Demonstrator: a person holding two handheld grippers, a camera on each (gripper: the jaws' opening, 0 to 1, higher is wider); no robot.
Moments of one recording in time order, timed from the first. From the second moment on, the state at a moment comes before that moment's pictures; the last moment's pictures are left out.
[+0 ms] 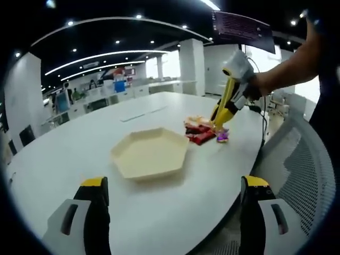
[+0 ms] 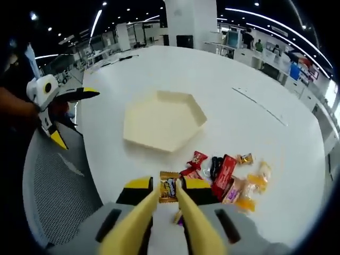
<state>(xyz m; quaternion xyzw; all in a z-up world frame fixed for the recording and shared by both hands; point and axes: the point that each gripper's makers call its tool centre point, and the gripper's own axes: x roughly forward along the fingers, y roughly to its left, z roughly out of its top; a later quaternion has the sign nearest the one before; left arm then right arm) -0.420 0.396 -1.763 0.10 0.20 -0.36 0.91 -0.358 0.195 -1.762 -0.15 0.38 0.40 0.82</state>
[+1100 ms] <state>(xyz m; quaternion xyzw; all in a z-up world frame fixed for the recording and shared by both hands) -0.418 0.402 -1.770 0.12 0.20 -0.35 0.91 -0.290 0.327 -1.680 -0.20 0.32 0.50 0.78</state>
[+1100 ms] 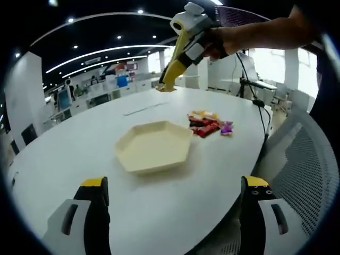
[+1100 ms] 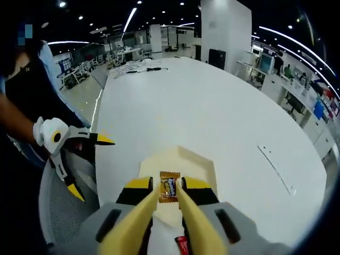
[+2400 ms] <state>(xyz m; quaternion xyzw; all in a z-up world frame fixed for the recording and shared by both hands) -0.417 0.401 -1.775 0.13 0.21 -0.36 0.90 -0.272 0.341 -1.669 -0.22 0.29 0.51 0.78</state>
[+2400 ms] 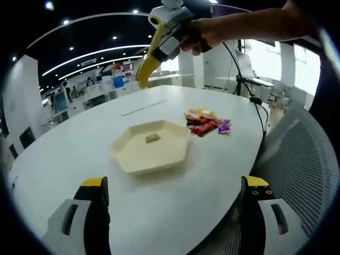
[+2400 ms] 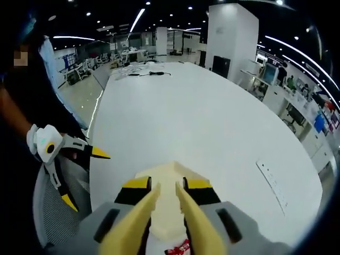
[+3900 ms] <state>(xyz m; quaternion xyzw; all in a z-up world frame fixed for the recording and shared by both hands) -0.414 0.404 -1.773 0.13 0.20 -0.36 0.90 -0.277 0.247 -1.657 -0.22 0.25 0.47 0.82</state>
